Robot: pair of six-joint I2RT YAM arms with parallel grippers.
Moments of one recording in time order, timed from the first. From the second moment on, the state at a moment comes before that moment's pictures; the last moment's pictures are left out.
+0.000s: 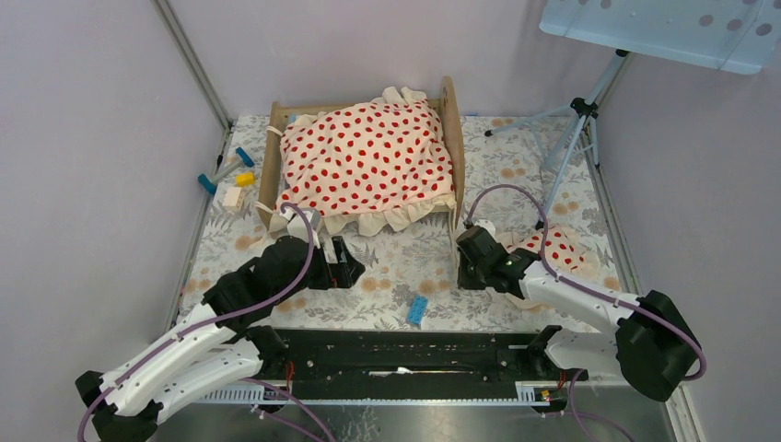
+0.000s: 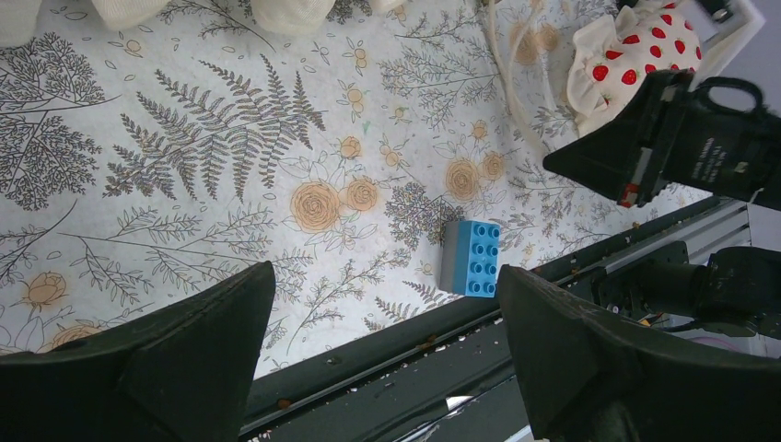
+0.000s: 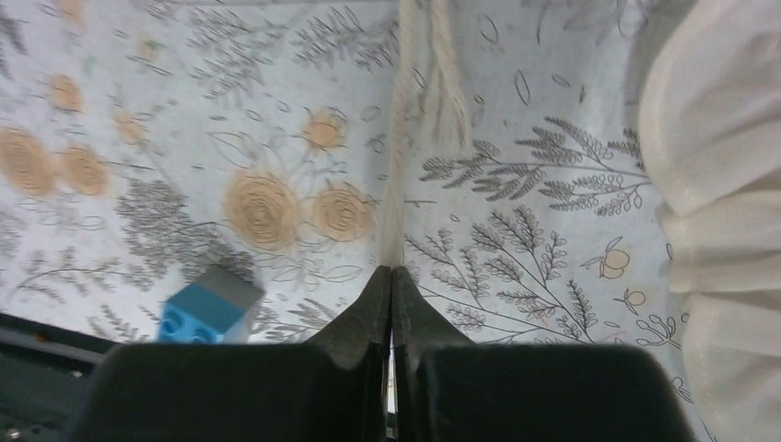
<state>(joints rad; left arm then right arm) -0.83 0.64 0.71 -0.65 -0.17 -0.73 0.74 1.19 0.59 -0.45 0.14 0.69</state>
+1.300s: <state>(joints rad) -0.83 0.62 0.71 -0.65 -0.17 -0.73 0.61 1.27 0.79 -0.59 0.30 0.52</state>
